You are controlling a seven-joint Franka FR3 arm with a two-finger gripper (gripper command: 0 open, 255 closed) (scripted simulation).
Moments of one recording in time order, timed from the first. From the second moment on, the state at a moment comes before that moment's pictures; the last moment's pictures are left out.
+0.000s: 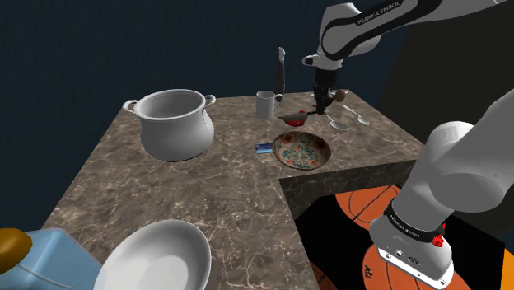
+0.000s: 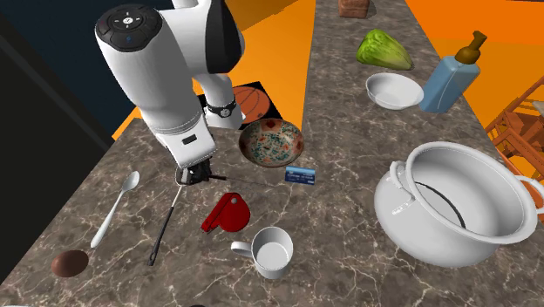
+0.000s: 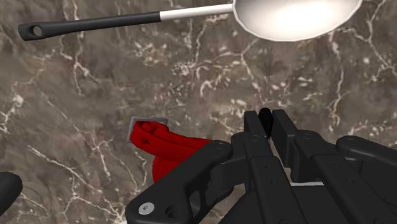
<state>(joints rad) 0.24 -0.33 -0.49 -2.43 -0.18 2.08 -1.12</state>
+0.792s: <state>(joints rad) 0.24 -0.39 -0.46 -2.32 -0.18 1.91 -1.11</state>
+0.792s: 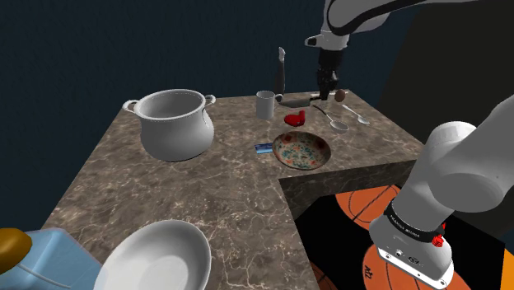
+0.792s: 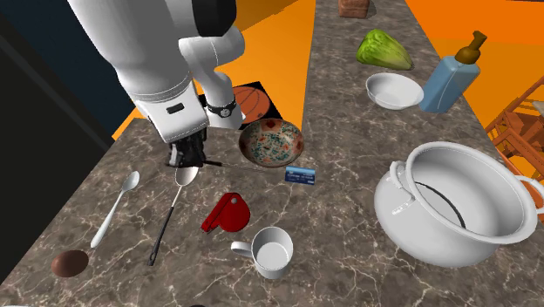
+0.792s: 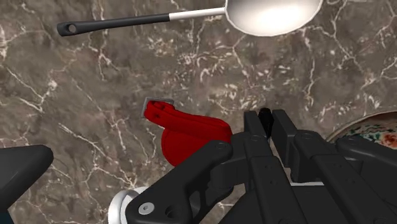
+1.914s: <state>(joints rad) 0.28 -0.78 -0.20 -2.61 -0.13 1.78 -0.82</state>
